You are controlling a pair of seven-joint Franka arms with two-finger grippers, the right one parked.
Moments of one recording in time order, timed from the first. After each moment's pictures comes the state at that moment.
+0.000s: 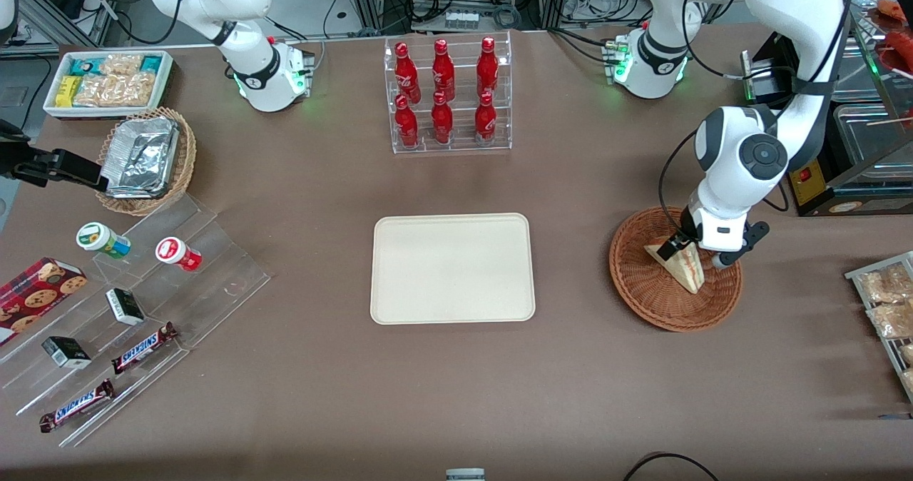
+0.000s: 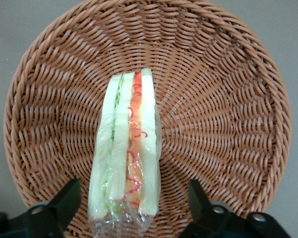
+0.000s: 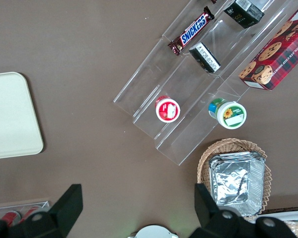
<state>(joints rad) -0.14 0.17 0.02 -2.34 0.05 2.57 -0.80</state>
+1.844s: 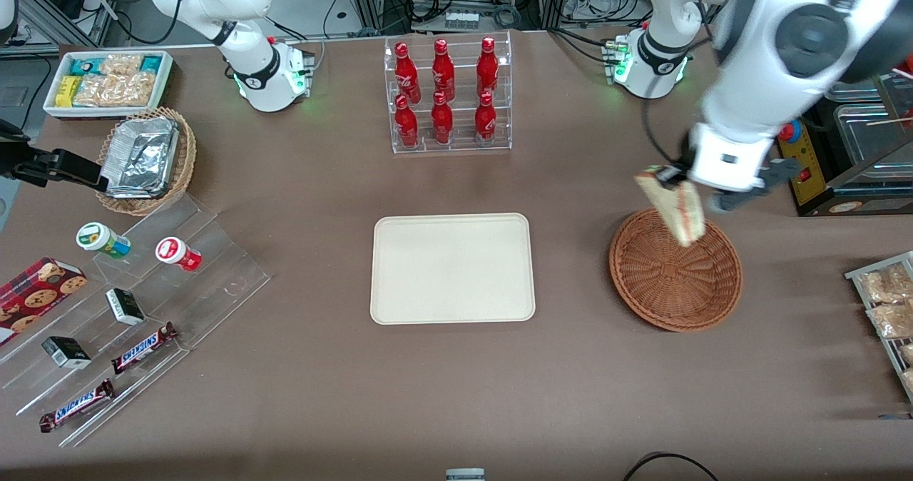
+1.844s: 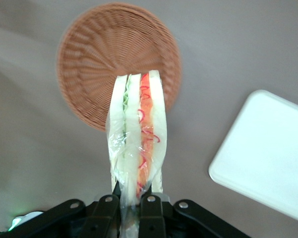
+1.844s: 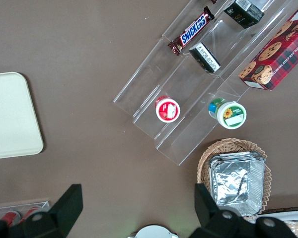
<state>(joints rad) -0.21 -0.02 -0.18 -1.80 0.02 1.69 -0.79</state>
